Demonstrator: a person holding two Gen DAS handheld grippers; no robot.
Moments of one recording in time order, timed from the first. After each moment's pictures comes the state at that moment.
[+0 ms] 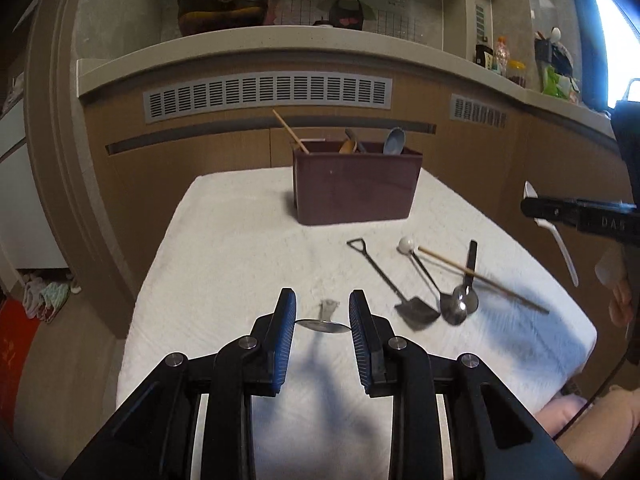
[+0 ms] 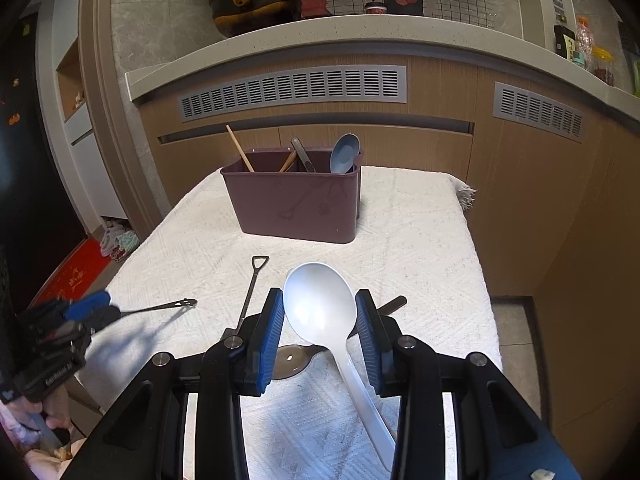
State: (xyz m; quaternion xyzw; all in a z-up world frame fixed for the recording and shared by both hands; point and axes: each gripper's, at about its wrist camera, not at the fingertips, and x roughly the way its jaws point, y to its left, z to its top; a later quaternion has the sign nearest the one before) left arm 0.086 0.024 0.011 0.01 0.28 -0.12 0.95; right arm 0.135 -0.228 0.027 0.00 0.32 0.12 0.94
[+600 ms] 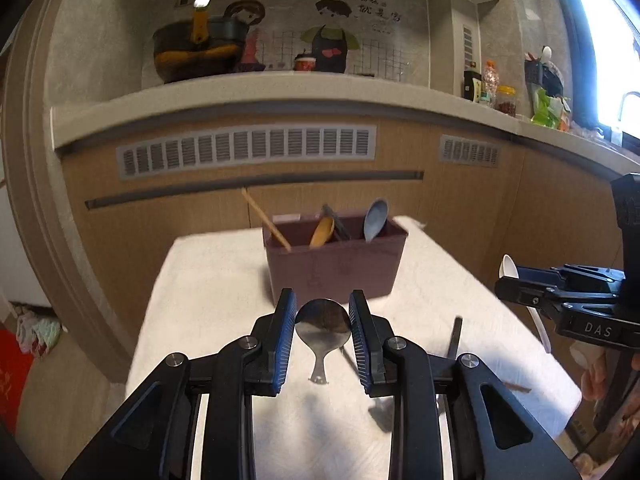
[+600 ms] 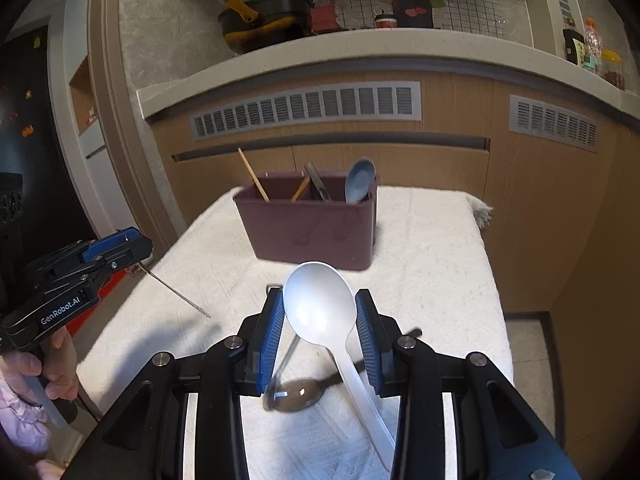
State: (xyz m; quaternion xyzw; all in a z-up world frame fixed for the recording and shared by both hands) left arm 0.140 -0.011 0.084 0.03 0.23 -0.14 0.96; right arm 0.157 -0.230 0.045 0.02 0.29 0.16 0.94
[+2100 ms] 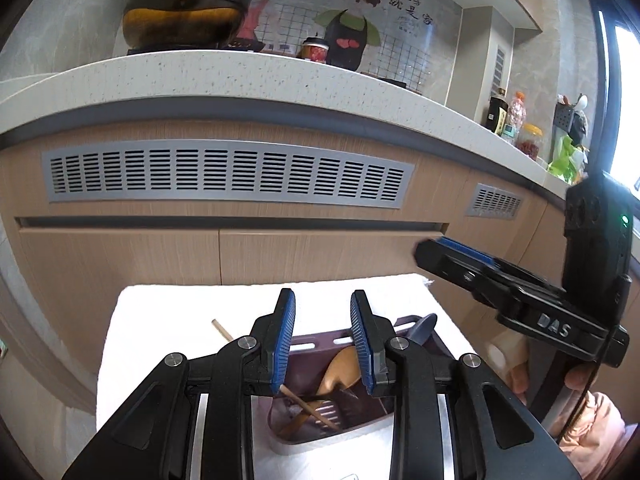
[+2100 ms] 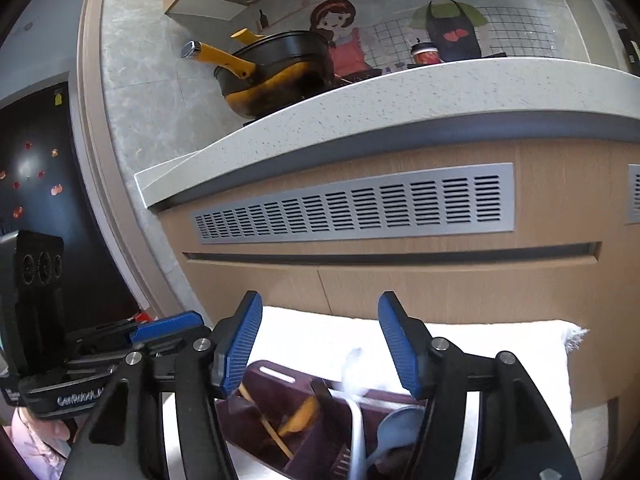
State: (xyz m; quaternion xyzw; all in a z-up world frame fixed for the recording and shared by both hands) left arm 0.351 -0.001 0.103 -0.06 0.26 -0.18 0.95; right arm 0.387 -0.196 0.091 0.08 0.21 0.25 0.94
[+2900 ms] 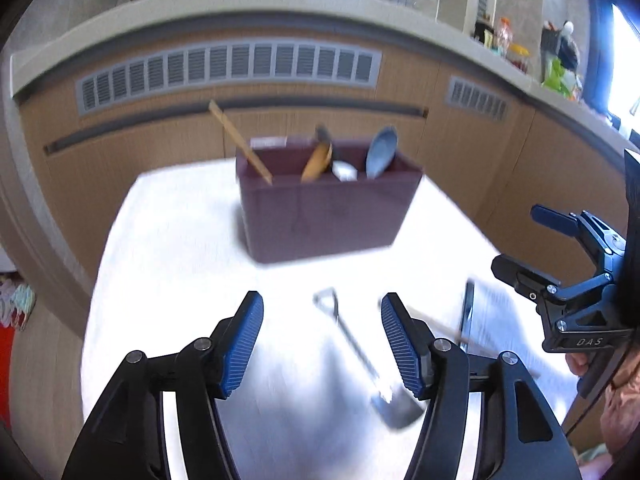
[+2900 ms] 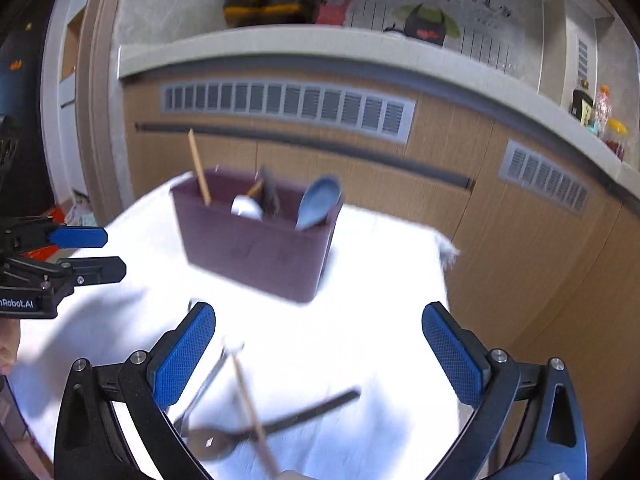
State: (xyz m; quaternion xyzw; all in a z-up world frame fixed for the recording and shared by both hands) left arm 0.200 -0.018 0.011 0.00 0.36 -0.16 0.92; right arm 0.206 -0.215 0.019 -0.10 0.28 0.09 0.95
